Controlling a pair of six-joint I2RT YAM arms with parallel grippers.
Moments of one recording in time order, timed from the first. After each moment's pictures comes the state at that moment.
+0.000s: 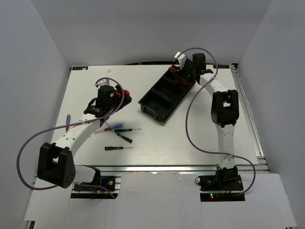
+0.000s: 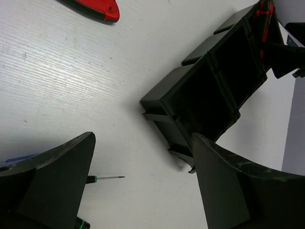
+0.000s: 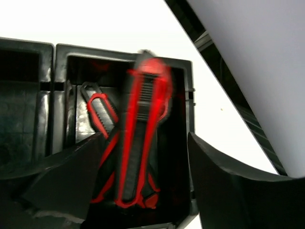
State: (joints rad) left arm -0.33 1.32 0.93 -0.18 -0.10 -0.77; right arm 0.21 2.37 1.99 -0.18 -0.48 -0.66
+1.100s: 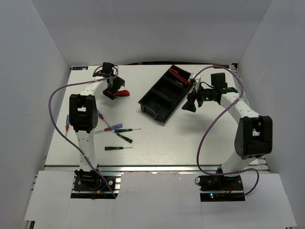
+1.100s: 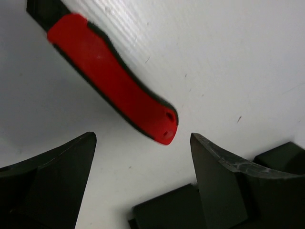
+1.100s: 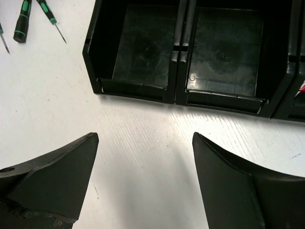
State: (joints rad) left arm -0.12 2.17 1.75 -0.61 -0.07 -1.07; right arm 0.13 1.65 1.21 -0.45 -0.90 -0.62
